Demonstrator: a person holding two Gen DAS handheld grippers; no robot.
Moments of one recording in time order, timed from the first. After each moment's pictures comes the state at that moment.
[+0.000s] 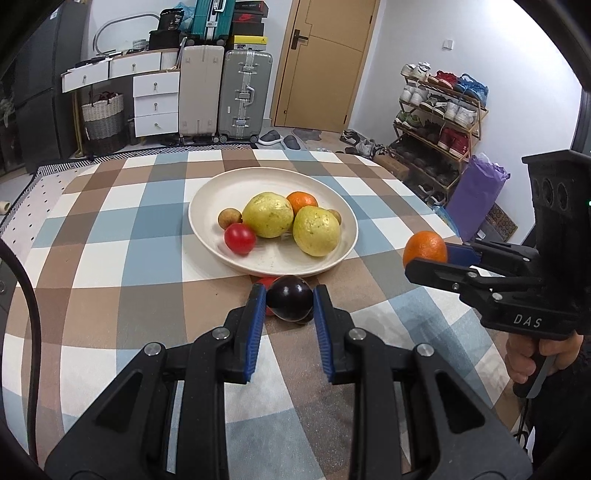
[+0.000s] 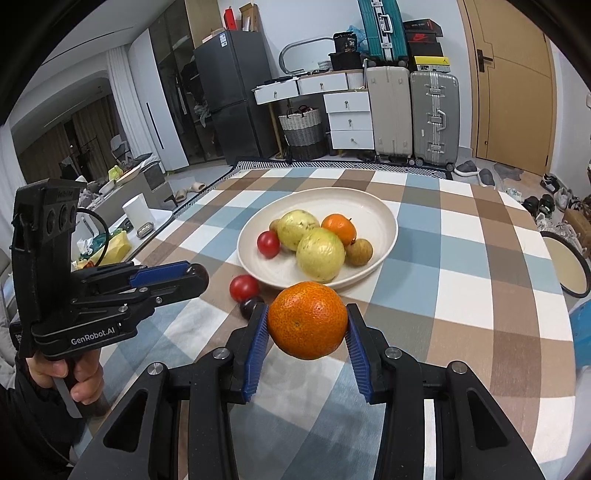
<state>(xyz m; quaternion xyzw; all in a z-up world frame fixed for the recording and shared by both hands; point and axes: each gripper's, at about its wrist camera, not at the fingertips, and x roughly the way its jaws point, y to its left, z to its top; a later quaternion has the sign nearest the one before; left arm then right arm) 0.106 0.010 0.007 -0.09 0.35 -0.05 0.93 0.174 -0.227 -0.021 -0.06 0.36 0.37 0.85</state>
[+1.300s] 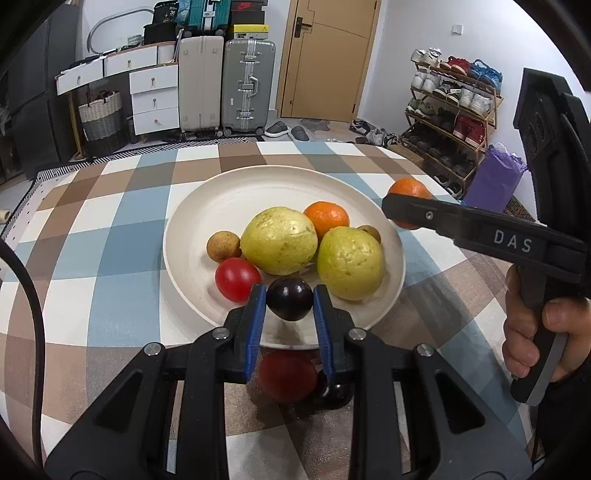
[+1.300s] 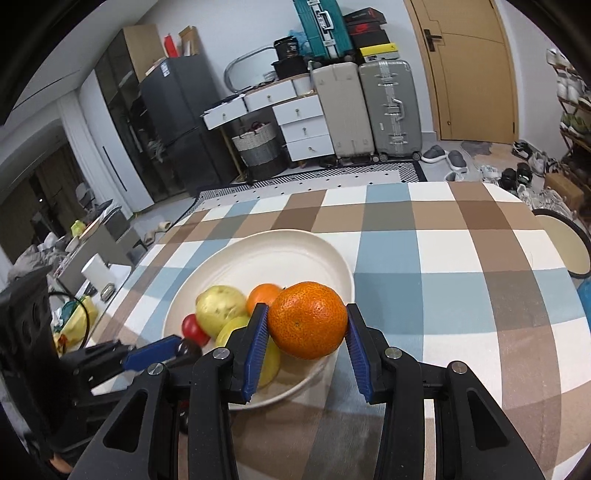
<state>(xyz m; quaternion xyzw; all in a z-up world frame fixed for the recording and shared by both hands) 0.203 0.011 -0.031 -0.07 0.37 -0.03 0.93 0.284 -0.207 -0.035 0.01 0.37 0.30 0.88</state>
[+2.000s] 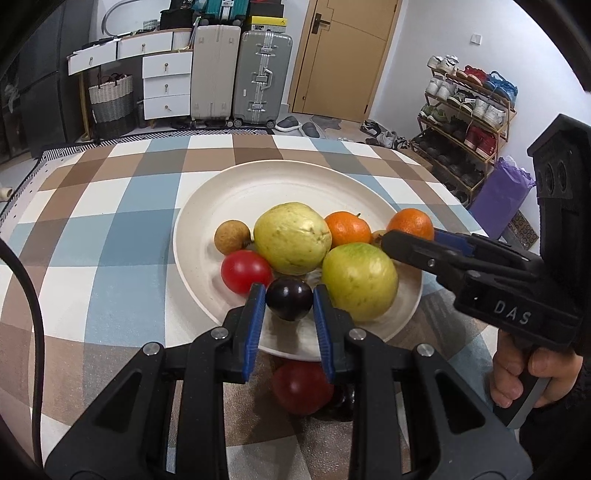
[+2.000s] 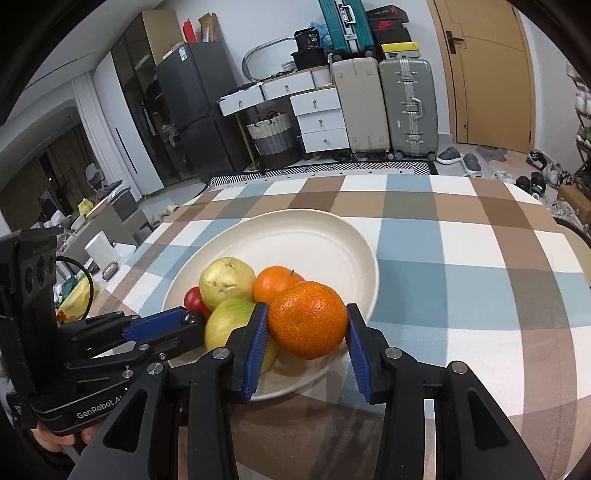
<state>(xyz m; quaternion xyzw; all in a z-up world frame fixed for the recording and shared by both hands) 0.216 0.028 -0.039 -0.10 0.38 -0.02 0.92 0.278 -0.188 -0.055 -0.02 0.37 0.33 0.87</state>
